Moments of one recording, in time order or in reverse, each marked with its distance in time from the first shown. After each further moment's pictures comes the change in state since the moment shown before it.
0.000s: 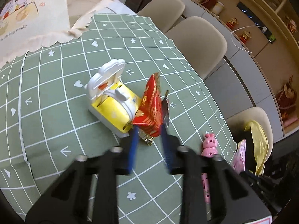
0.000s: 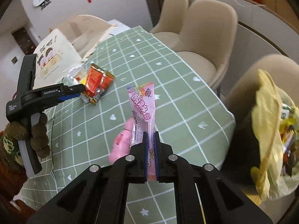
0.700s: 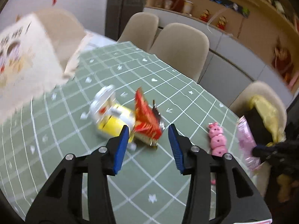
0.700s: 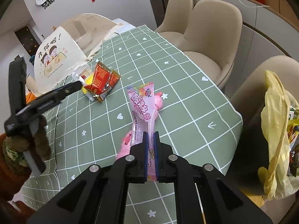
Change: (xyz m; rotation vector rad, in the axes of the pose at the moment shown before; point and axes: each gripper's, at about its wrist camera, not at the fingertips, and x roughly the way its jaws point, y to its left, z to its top) left arm -0.020 -0.031 -0.026 0.367 -0.181 0.076; right arm 0.005 0.017 0.000 -0.018 0.000 0.028
